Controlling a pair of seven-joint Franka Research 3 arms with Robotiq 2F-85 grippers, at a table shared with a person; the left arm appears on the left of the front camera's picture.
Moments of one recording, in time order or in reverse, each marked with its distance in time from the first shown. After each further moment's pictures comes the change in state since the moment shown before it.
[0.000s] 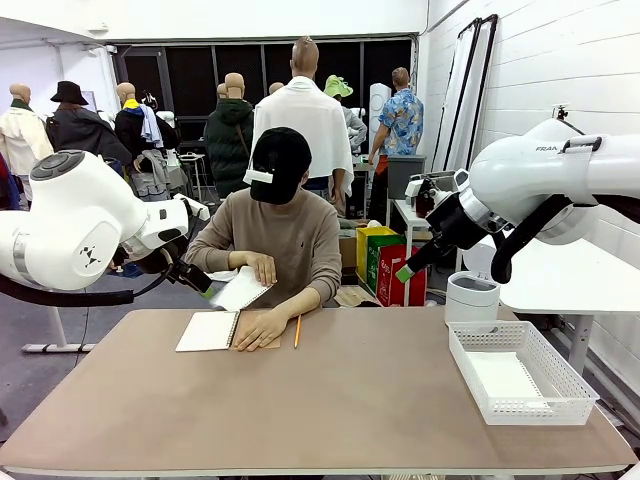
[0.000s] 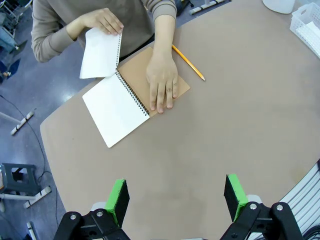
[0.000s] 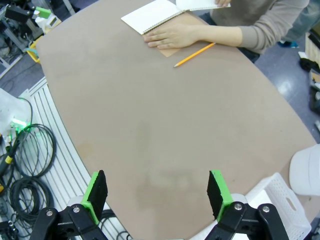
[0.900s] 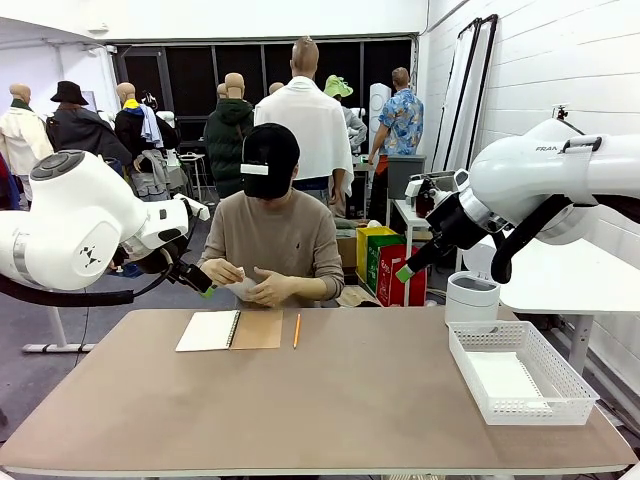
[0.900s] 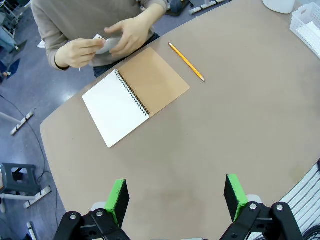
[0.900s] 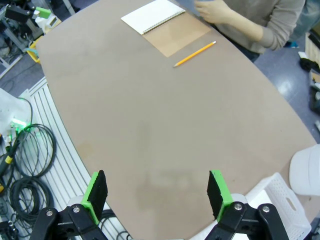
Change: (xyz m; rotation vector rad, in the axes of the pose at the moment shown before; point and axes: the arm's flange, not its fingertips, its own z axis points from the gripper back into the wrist) left arm 0.000 0.000 0.000 0.000 0.000 0.000; right arm 0.000 0.000 0.000 0.000 0.000 0.000
